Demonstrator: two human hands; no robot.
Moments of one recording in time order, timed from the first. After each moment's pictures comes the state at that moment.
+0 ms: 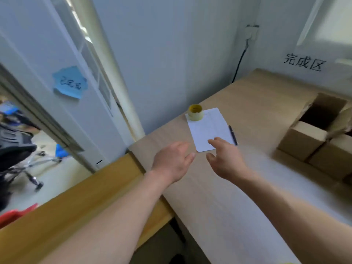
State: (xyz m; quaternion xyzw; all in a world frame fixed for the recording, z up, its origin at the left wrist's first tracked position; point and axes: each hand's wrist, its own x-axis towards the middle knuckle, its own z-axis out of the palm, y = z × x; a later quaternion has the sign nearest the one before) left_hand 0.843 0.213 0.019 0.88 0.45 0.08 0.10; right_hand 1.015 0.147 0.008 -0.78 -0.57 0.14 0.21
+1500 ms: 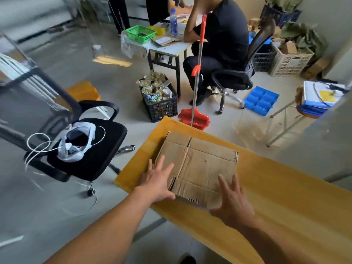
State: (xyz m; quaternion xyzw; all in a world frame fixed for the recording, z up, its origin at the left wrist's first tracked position) left_hand 0.041 -0.050 -0.116 0.40 0.88 -0.04 0.24; right_hand 0.262 0.093 -0.138 -0.38 -0.89 0.22 -0.12
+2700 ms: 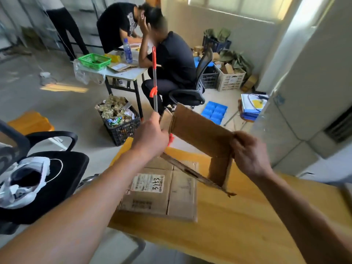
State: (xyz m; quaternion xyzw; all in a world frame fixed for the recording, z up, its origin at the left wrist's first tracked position) left_hand 0.065 0.053 0.067 0.44 0.83 0.33 0.08; right_hand 0.307 0.169 0.039 -0.44 -0.78 0.32 0.31
